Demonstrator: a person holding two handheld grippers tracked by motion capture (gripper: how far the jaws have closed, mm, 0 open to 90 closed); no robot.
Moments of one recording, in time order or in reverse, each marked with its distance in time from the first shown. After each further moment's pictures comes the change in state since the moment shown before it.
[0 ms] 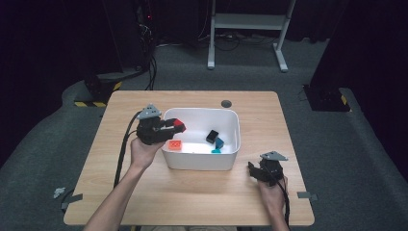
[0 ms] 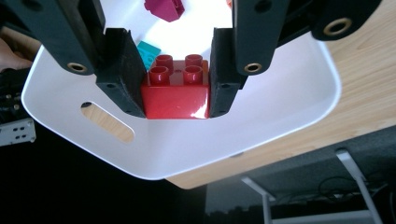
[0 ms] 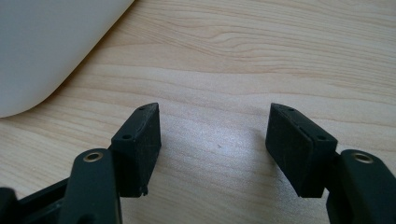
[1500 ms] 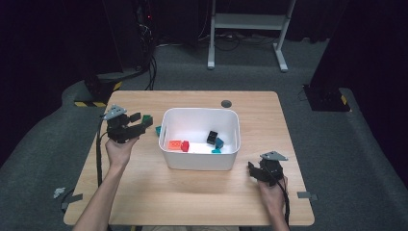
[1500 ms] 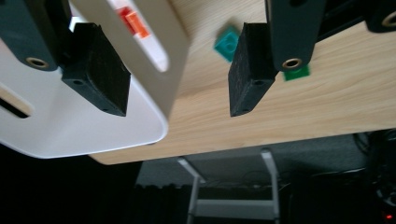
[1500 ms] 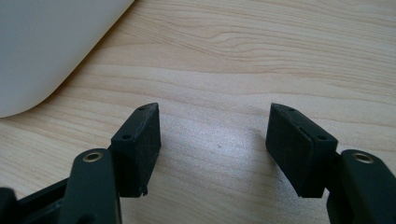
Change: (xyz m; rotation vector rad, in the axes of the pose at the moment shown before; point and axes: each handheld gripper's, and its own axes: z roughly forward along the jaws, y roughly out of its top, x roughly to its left) left arm 0.074 -0.039 -0.047 -0.112 0.270 -0.154; right arm 0.000 0.000 0.000 0.000 0.000 0.000
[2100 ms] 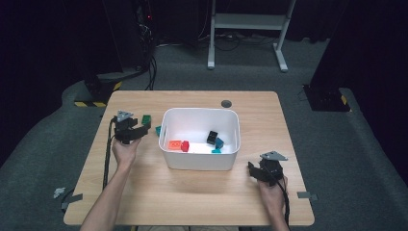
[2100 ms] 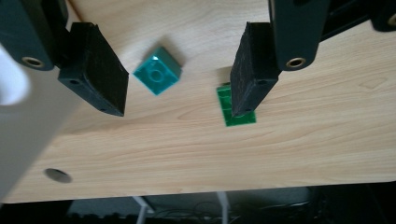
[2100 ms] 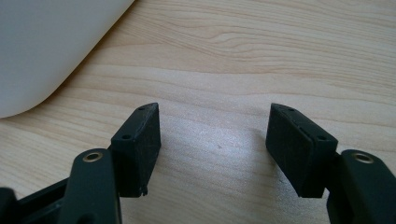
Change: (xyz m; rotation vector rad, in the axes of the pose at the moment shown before) left arm 0.035 -0.041 0.057 0.106 0.204 -0.026; right arm 0.000 0.000 0.000 -0.001 -0.002 -0.005
